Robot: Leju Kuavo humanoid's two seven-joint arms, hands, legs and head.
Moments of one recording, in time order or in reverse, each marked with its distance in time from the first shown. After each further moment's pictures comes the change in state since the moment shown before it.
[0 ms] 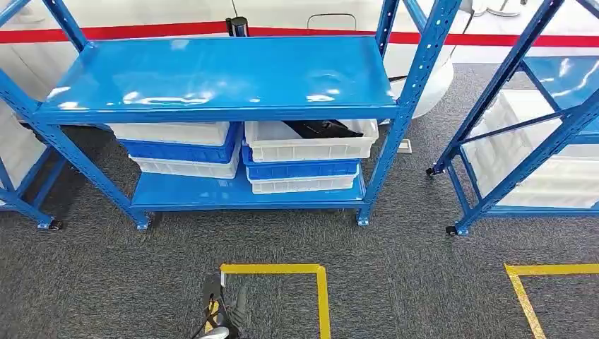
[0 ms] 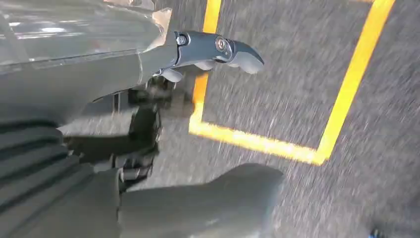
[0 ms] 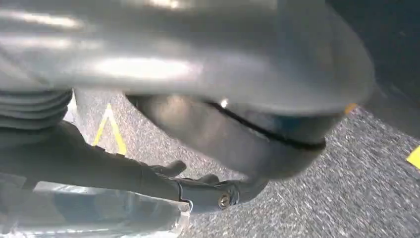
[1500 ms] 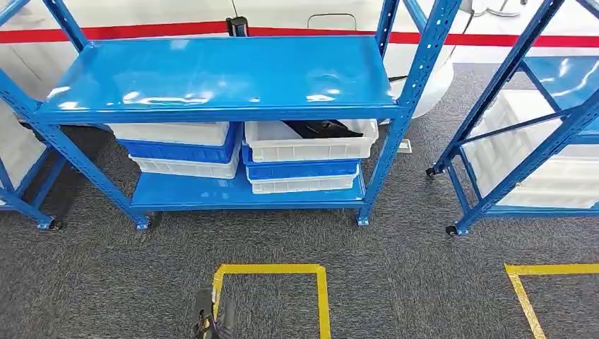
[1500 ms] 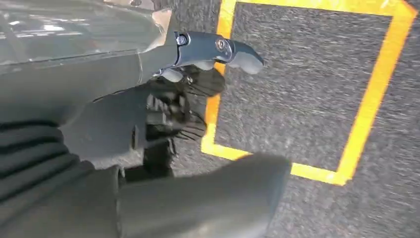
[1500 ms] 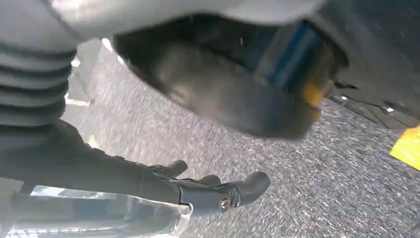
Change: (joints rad) left arm 0.099 0.050 0.088 -0.010 -0.134 -0.105 0.005; right arm 0.021 -0.025 0.025 -0.019 -0.213 0.016 -0.053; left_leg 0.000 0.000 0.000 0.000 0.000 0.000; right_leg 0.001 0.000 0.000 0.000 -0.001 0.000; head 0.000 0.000
